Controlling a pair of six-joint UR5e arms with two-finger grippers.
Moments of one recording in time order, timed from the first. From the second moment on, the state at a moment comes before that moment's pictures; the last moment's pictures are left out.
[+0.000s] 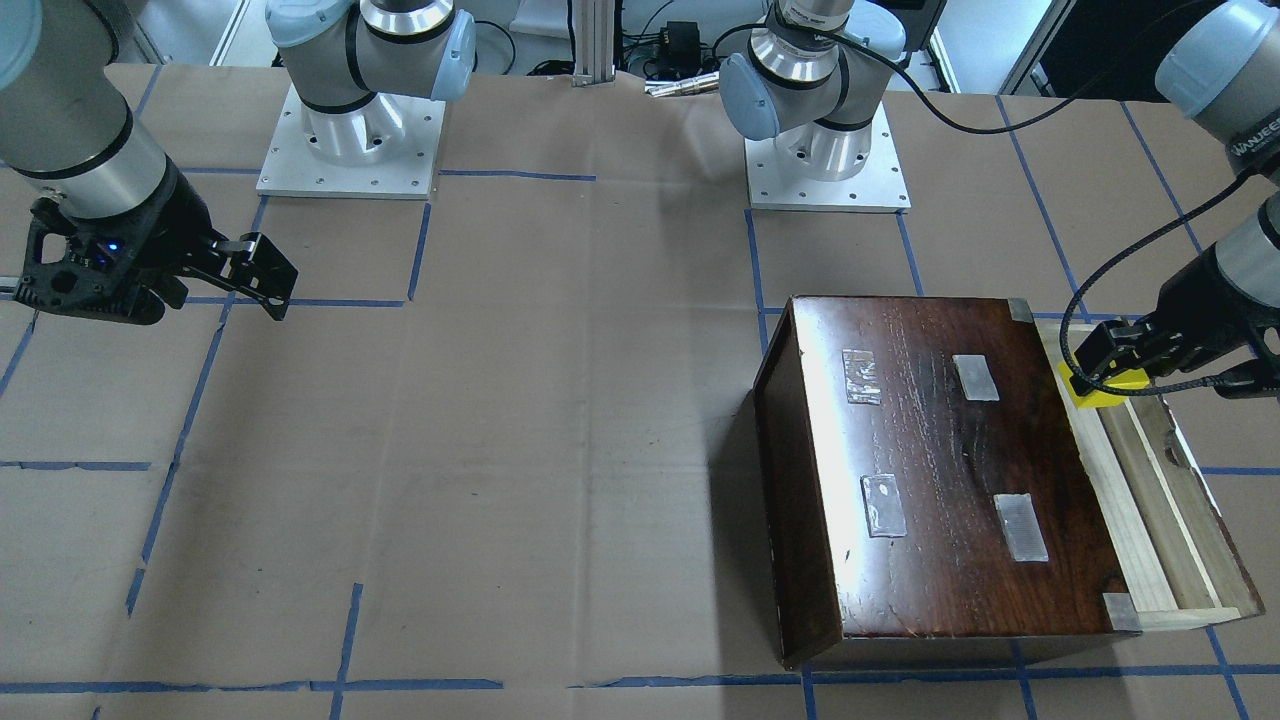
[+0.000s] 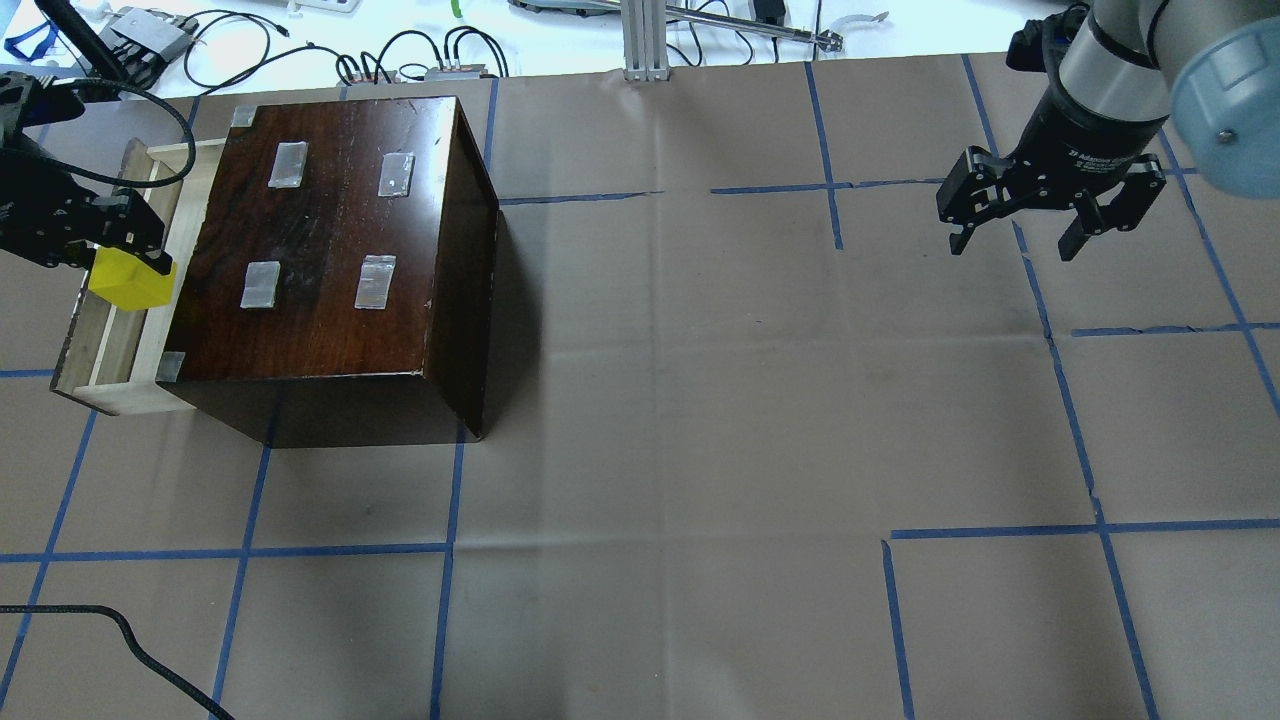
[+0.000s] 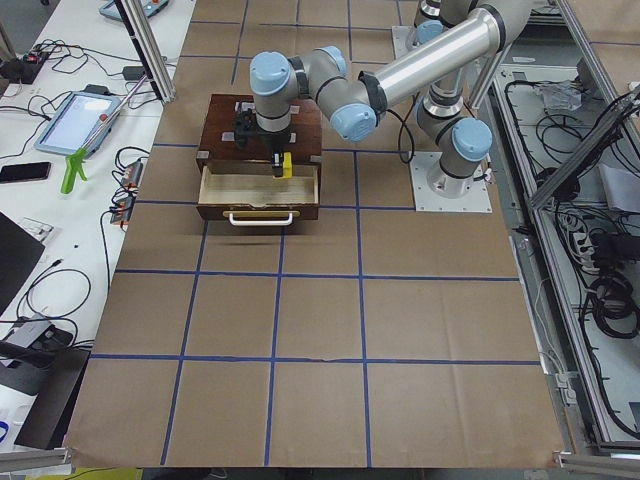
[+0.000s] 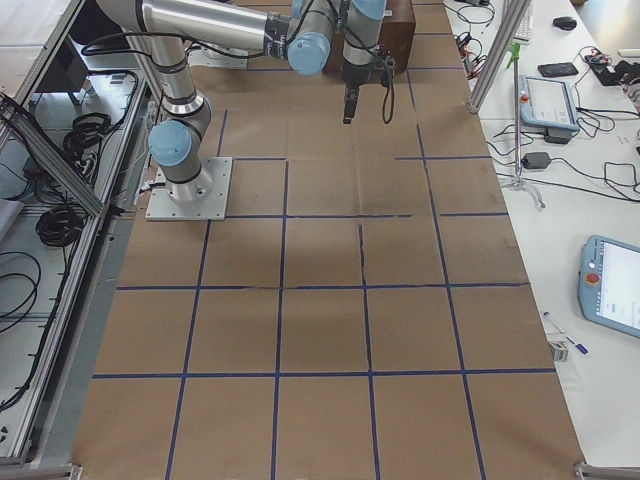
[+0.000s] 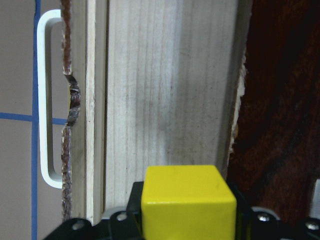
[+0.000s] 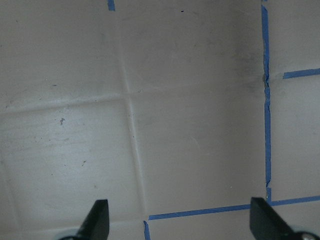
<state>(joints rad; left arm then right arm) -1.07 -1.75 -1.63 -1.35 1.51 0.41 1.43 -1.52 1.65 -1.63 -1.57 -0.03</state>
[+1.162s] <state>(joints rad) -1.06 -1.82 -1.62 -1.33 1.56 0.46 1.43 -1.52 1.65 -1.63 -1.57 -0.03</state>
